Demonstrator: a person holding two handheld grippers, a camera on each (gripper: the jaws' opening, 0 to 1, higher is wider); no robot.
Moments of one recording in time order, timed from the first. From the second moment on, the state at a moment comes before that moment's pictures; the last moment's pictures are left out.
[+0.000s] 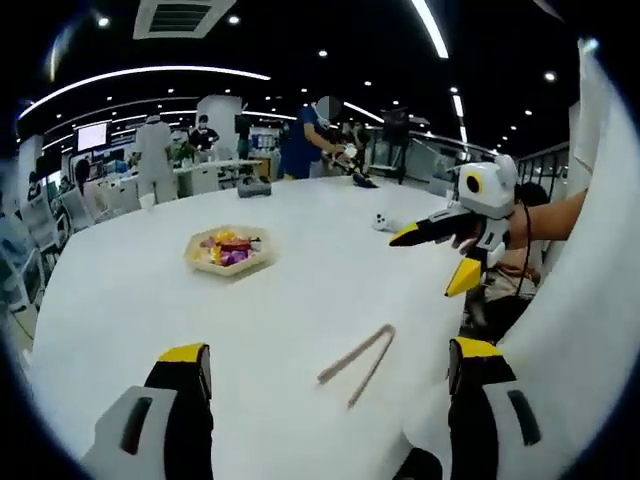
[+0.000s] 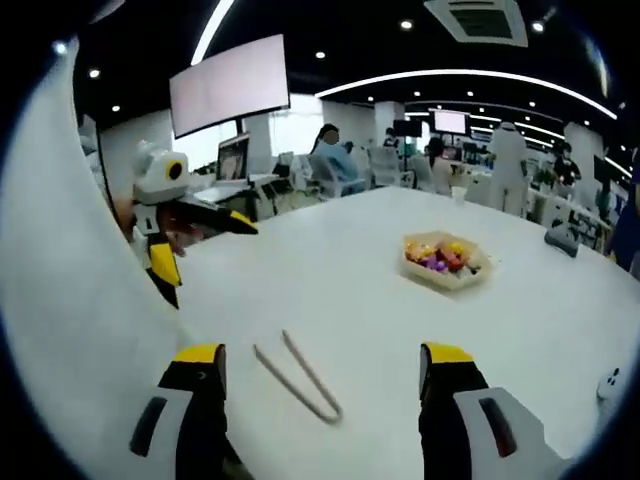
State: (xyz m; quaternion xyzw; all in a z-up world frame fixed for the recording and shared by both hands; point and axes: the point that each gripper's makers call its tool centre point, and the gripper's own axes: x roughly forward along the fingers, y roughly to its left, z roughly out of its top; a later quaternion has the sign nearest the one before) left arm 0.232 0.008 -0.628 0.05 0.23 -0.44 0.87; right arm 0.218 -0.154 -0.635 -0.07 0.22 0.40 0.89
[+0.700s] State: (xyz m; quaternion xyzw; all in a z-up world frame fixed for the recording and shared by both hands) left arm 0.213 0.092 -0.607 -0.02 0.22 -0.32 0.92; right arm 0.202 -0.172 -0.617 -0.01 0.21 0.34 0.92
